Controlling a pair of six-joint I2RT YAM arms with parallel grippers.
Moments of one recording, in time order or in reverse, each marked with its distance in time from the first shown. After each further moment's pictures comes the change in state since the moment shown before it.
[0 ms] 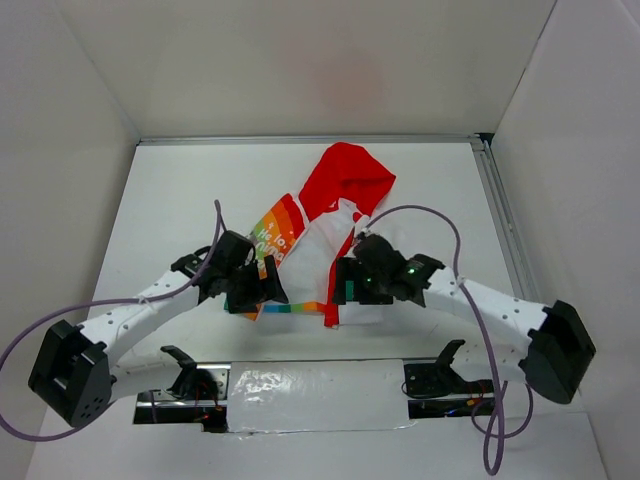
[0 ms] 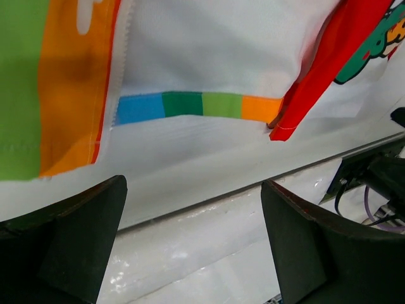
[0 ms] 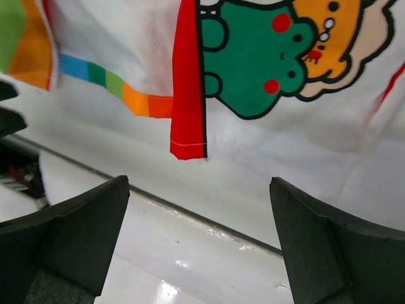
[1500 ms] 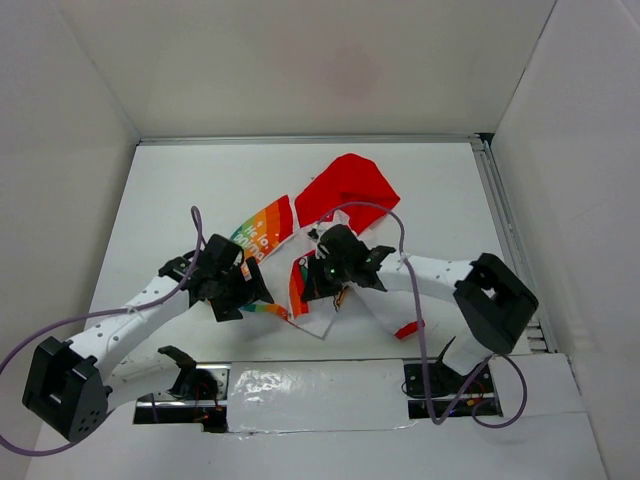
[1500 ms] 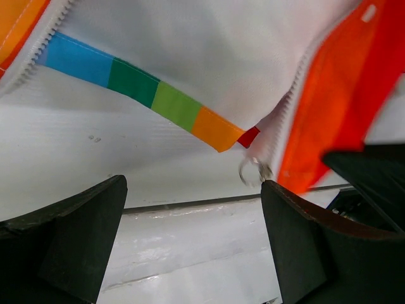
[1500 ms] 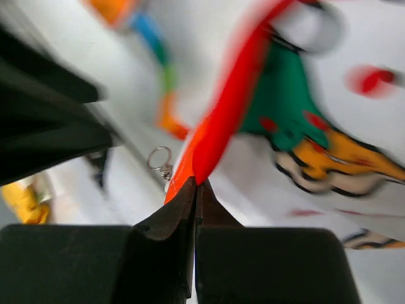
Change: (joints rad) left arm 0.051 -0.102 -0.018 -0.166 -0.100 -0.144; right arm 0.077 0.392 0.134 0.445 -0.317 -0.086
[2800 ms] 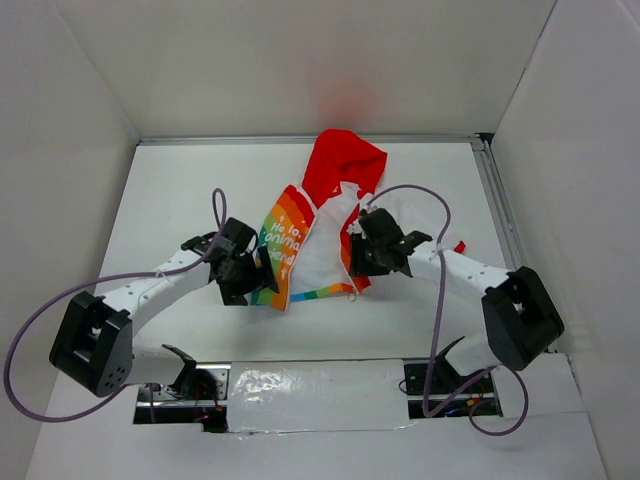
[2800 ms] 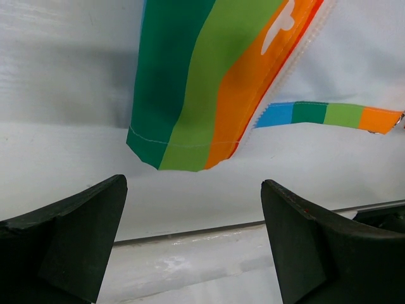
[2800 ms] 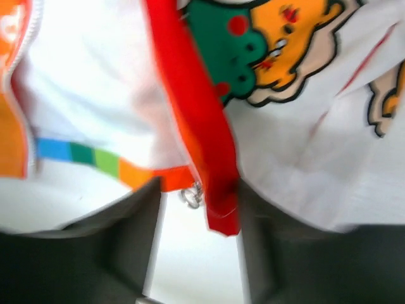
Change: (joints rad) left arm 0.017 0.249 0.121 0.055 -0.022 0.102; right arm -0.261 -0.081 -0.027 -0.292 0.405 -0.164
